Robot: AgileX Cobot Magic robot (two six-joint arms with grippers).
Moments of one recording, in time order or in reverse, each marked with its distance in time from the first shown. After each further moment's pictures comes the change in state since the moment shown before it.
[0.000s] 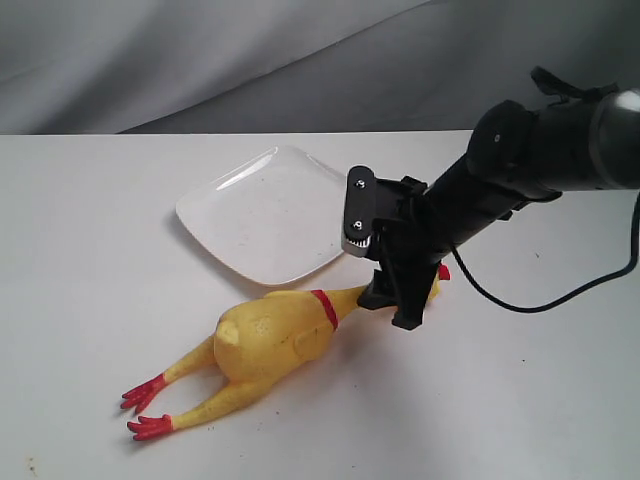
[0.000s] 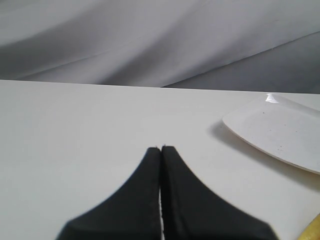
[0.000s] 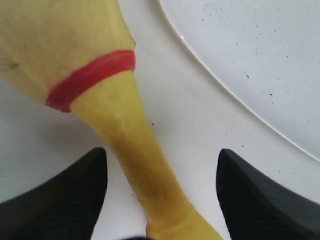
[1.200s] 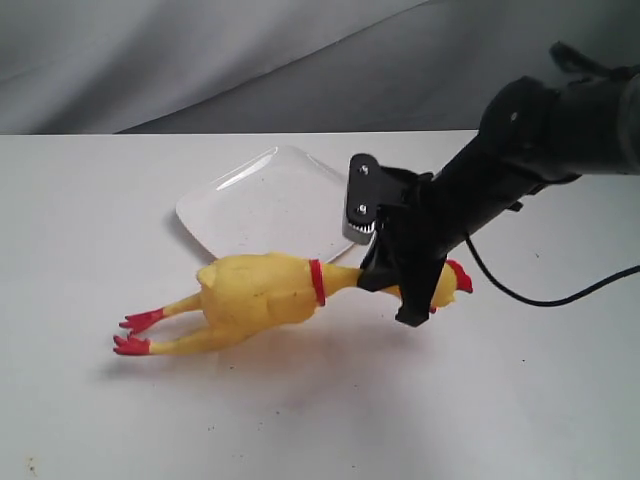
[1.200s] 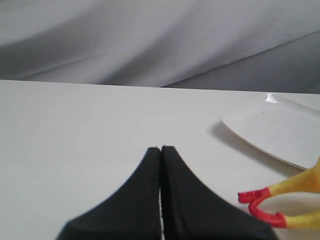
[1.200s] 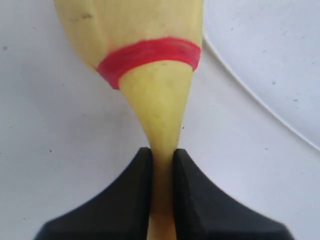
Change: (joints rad) left arm 0.000 0.000 0.000 0.000 0.000 0.000; right arm 0.000 -0.064 -0.007 0.010 0.120 0.042
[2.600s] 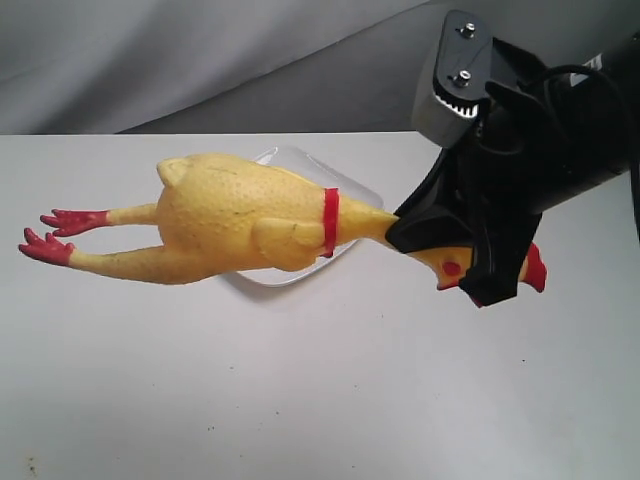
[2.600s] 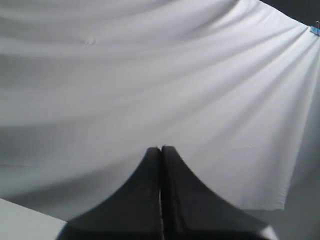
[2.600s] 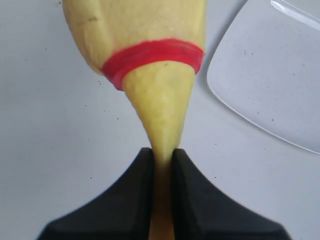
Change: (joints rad) left arm 0.000 0.000 0.000 0.078 -0.515 -0.482; right arm 0.000 -0.489 0.075 0.014 0.252 0.313
